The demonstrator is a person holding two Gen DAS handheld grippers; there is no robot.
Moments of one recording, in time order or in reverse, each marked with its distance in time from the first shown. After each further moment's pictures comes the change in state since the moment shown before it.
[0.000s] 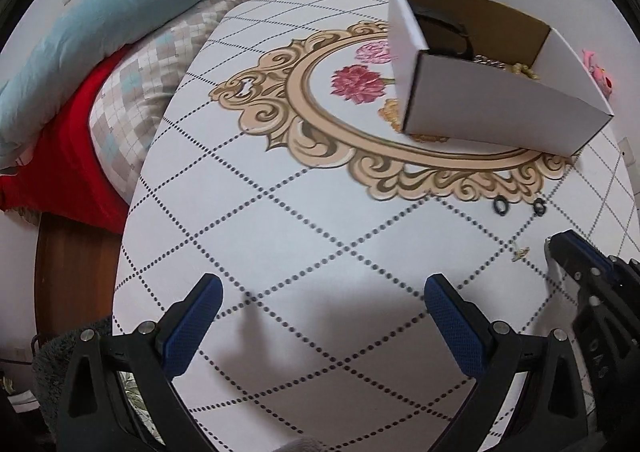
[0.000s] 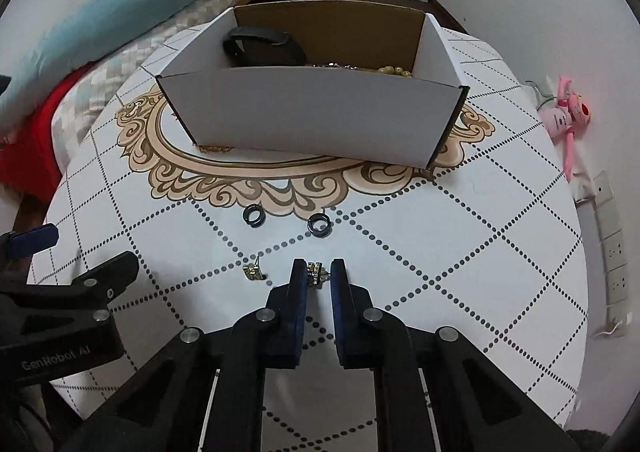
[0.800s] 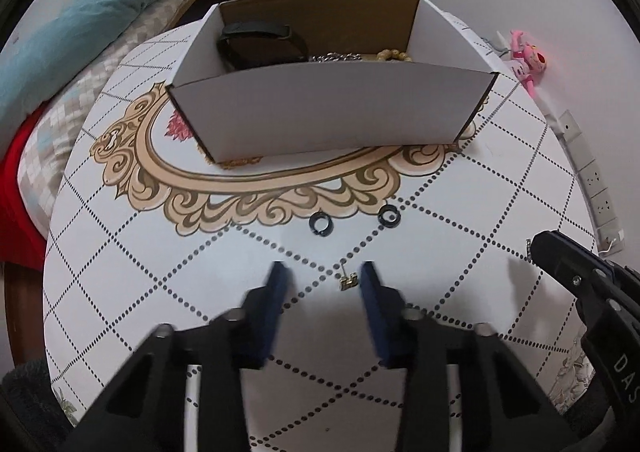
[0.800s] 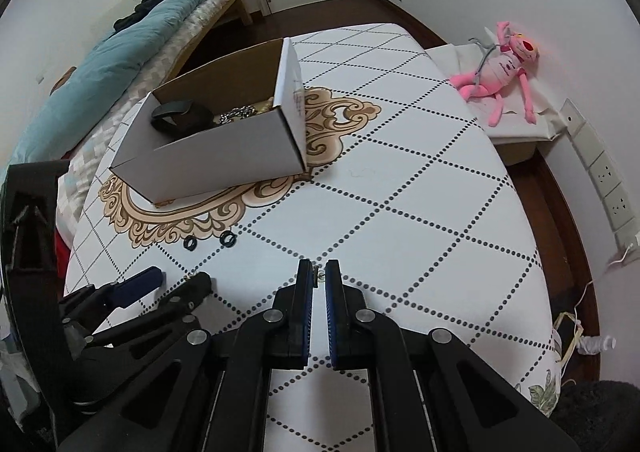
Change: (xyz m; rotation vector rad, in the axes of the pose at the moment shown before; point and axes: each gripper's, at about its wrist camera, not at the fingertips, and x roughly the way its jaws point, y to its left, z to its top) left arm -0.004 -0.094 0.000 0.135 -0.070 -0.172; right arm -0.043 -0.088 -0.015 0.264 -0.044 0.019
